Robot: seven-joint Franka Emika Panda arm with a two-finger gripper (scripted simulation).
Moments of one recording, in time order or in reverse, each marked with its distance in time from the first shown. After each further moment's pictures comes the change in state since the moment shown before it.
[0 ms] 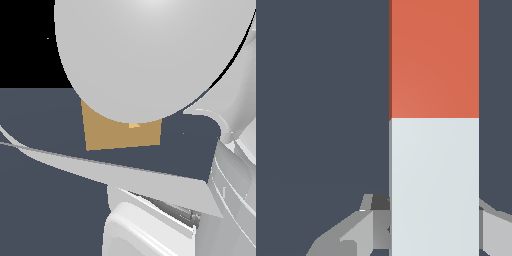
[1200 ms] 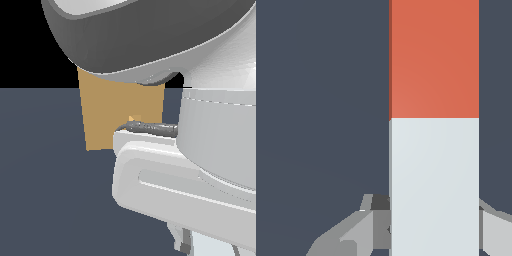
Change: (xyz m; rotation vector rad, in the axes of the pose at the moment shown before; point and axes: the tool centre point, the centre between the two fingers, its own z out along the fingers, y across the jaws) arm 0.062 -0.029 -0.023 0.003 -0.002 -0.275
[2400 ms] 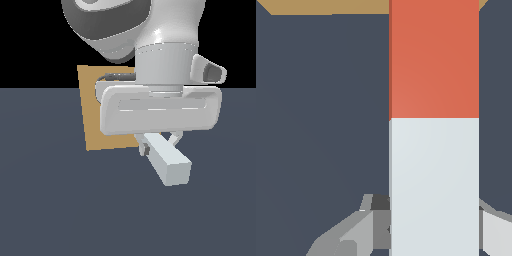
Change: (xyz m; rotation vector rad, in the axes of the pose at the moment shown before) arm 0.110 -0.071 -0.048 -0.001 0.000 -0.528
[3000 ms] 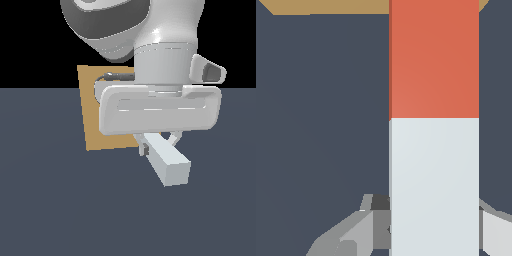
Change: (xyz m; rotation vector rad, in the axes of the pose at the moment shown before) arm 0.000 -0.001 0.000 0.001 0.001 -0.002
